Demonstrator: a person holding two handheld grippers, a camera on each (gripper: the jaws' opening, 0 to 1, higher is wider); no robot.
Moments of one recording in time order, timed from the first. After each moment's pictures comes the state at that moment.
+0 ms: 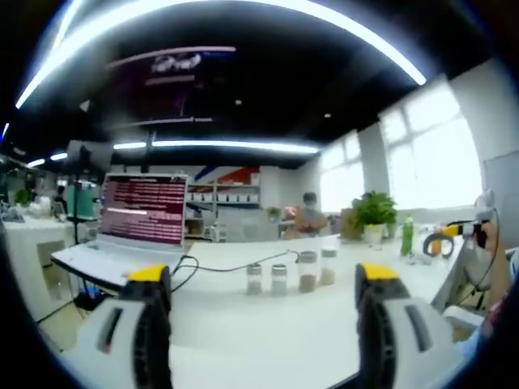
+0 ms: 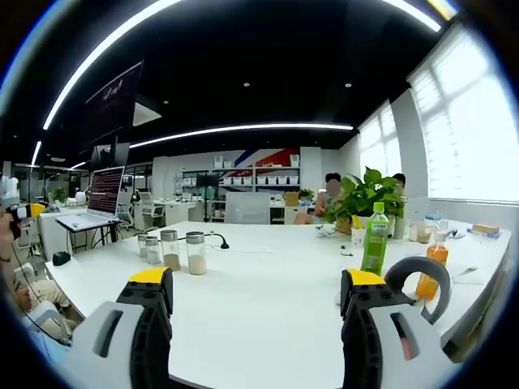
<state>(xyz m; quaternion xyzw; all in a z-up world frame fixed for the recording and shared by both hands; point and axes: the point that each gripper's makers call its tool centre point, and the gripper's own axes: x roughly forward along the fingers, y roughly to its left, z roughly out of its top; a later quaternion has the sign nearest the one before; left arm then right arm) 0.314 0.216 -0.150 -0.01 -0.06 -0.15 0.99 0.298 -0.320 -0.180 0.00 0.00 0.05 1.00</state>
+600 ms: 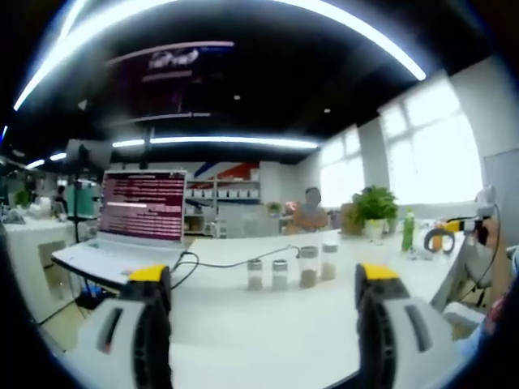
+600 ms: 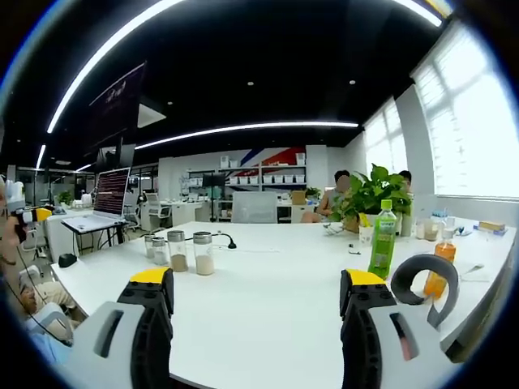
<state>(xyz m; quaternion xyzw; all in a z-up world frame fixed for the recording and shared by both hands) 0.317 0.212 -0.154 0.00 -0.05 -0.14 0.99 0.300 -0.312 -0.179 0.01 0.00 0.07 1.00</state>
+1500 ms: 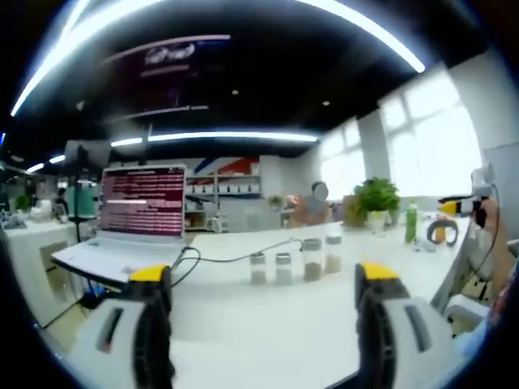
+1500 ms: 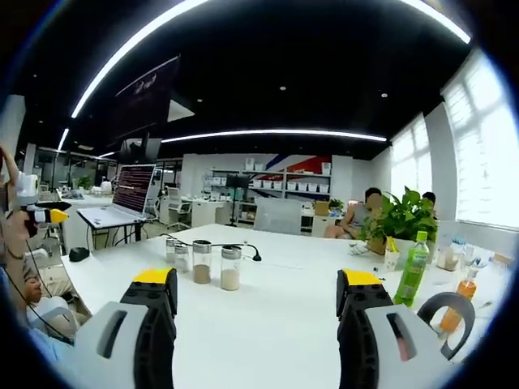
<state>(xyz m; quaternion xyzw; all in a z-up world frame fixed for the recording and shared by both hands) 0.331 0.218 -0.168 0.01 -0.03 -0.14 0.99 0.334 -0.239 -0.144 -0.05 -0.01 0.13 0.99</state>
